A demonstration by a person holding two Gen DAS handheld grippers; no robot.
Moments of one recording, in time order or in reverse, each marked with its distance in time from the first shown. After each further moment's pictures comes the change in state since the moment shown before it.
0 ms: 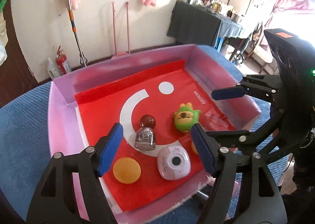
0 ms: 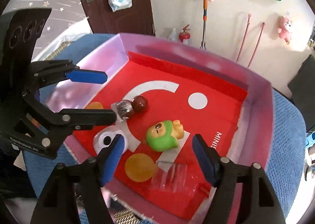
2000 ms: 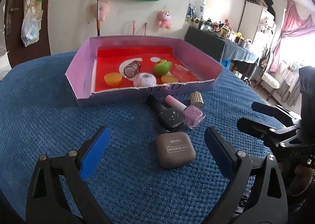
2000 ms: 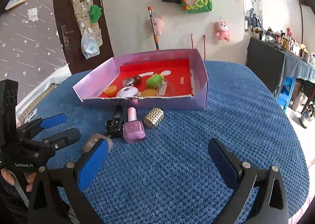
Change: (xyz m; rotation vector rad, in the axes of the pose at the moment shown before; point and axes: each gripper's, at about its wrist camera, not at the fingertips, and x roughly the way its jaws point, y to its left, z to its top) left arm -0.067 -0.080 -0.181 -0.127 -0.229 0.104; right arm -0.098 0.082 -0.201 0.306 -0.361 -0.219
